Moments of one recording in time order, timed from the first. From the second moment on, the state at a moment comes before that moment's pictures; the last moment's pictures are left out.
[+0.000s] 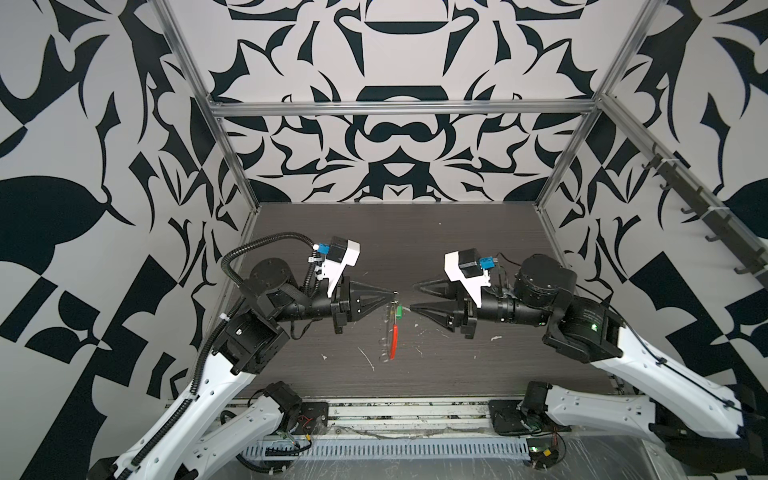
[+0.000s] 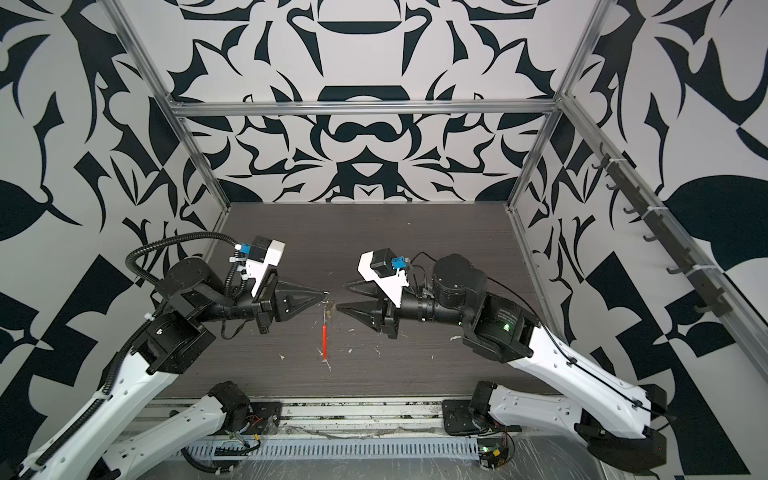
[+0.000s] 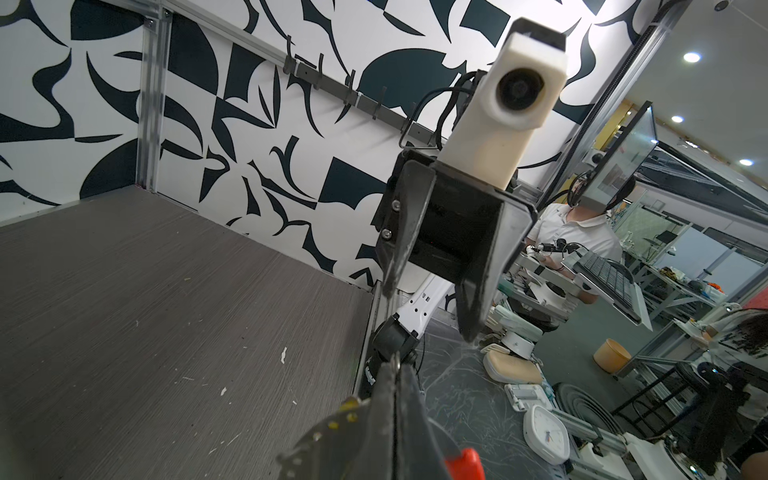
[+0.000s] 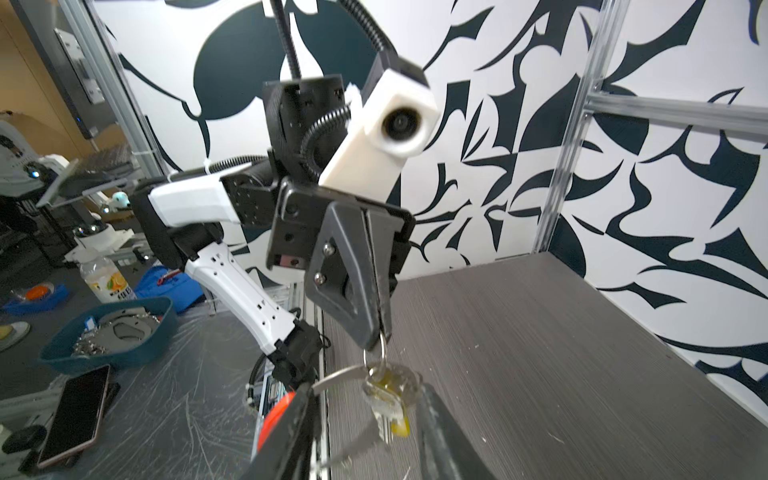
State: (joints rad) left arm -0.67 0.78 0.99 -0.16 0.87 -0.45; right arm 1.02 0.97 1.23 -0.31 -0.40 0.08
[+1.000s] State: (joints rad) left arm -0.67 0.76 0.96 -0.09 0.86 -0.45; right arm 1.02 1.02 1.11 -0.09 -0.48 0.27
